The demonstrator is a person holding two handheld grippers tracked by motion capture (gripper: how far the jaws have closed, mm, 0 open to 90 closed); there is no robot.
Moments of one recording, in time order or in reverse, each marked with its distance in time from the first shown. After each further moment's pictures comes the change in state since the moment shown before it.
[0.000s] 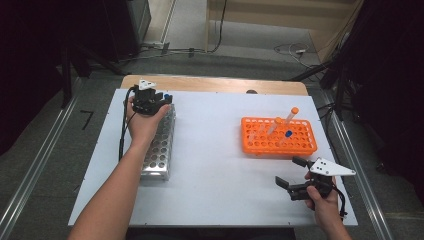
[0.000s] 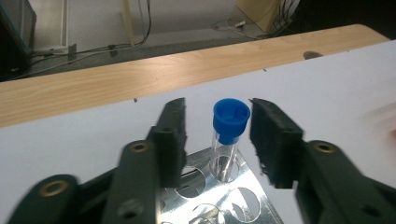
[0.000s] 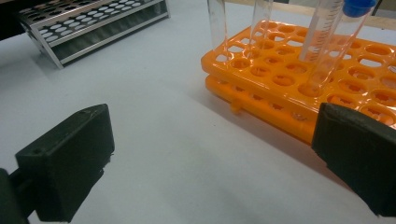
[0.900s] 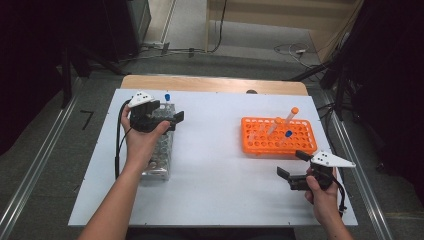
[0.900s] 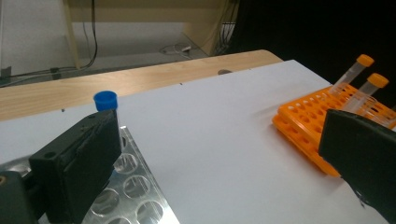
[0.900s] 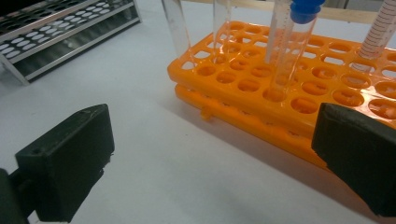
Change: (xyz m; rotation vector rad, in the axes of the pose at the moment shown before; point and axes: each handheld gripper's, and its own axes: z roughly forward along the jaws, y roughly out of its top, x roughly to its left) left arm -0.051 -0.018 -0.072 -0.088 -0.200 0.016; right arm -0.015 0.009 0.009 0.013 -0.081 0.067
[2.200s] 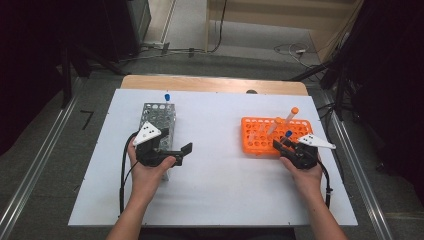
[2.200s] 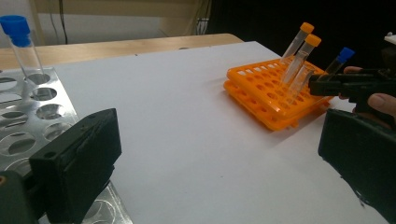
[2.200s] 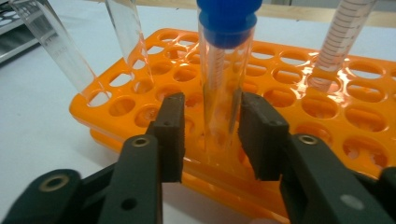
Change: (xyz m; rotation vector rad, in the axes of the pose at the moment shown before) left arm -0.045 -0.053 -0.020 -0.009 -0.078 -0.008; right arm -0.023 0.011 0.057 -0.015 -0.185 0.057
